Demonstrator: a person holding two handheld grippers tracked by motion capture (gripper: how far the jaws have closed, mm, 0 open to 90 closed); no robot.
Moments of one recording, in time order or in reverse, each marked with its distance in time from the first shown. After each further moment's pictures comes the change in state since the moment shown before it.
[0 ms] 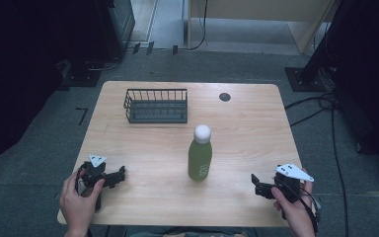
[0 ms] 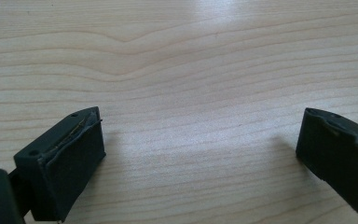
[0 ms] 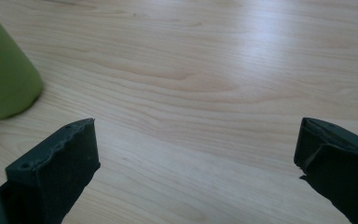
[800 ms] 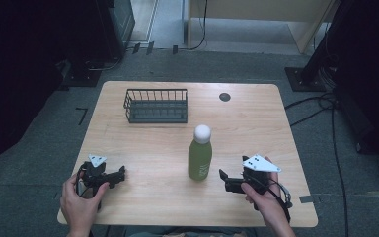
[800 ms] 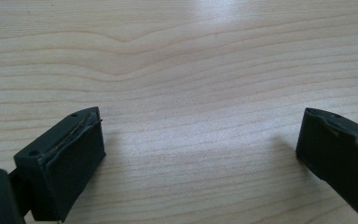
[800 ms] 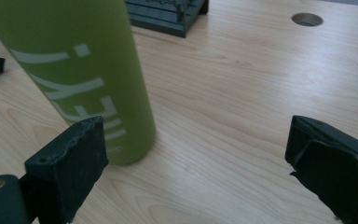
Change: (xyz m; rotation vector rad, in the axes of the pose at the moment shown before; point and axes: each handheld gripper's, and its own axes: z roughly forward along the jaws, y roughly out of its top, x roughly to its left) left arm 0.000 0.000 0.000 0.001 0.000 0.001; right arm 0.075 0.036 0.020 -0.064 0.212 -0.097
